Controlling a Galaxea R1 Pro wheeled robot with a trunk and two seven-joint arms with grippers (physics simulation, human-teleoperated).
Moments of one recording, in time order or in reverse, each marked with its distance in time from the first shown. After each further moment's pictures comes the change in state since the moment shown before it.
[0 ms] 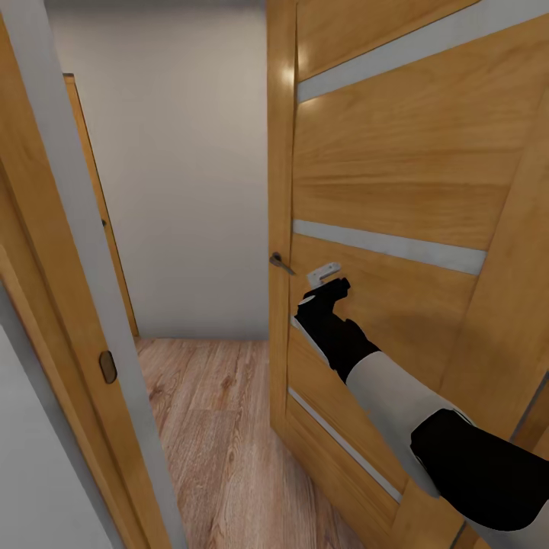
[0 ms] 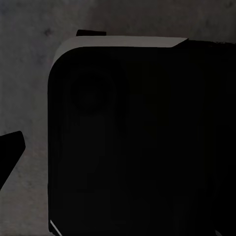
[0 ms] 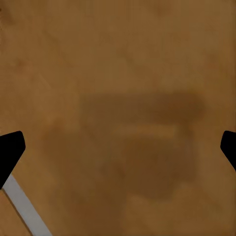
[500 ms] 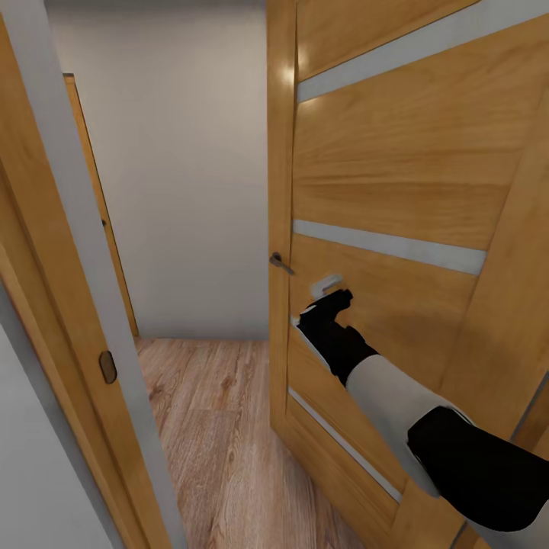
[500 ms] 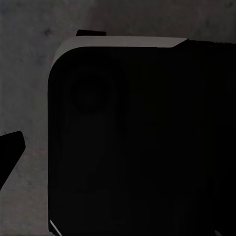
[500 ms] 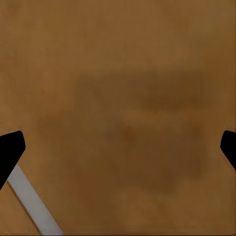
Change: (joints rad) left arm 0.000 0.000 0.001 0.000 0.000 0.000 0.000; right arm 0.000 0.000 0.011 0.109 -0.004 -0.012 -0.002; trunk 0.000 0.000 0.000
